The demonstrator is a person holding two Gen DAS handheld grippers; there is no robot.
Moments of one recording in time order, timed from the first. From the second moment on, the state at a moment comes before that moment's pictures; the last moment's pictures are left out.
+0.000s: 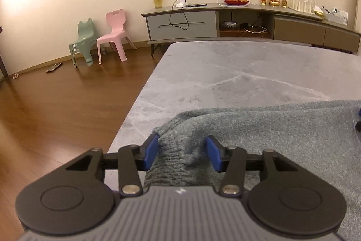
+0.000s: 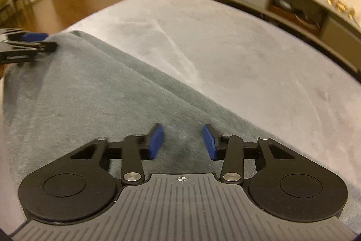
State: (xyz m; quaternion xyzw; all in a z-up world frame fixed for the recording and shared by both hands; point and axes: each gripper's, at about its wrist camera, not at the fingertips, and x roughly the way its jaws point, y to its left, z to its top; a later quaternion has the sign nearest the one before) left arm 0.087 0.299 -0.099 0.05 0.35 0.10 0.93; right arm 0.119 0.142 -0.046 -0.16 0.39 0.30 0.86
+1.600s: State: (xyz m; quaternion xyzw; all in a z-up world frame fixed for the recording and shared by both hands) left arm 0.006 0.302 -0.039 -0.04 0.28 0.16 0.95; right arm -0.046 0.040 0.000 -0.14 0.37 0.29 0.87
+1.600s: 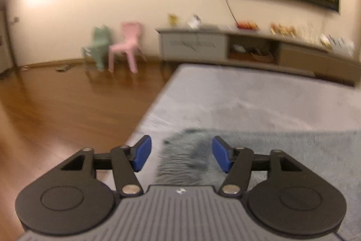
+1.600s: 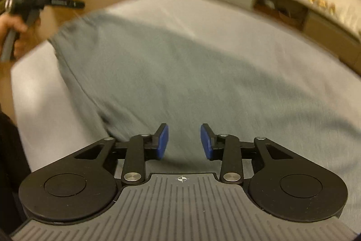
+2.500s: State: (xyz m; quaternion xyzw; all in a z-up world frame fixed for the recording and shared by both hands) left arm -0.003 0.320 -0.083 -0.19 0.35 0.18 0.90; right arm 0.018 0.207 0.001 -0.05 0.37 0.44 0.82
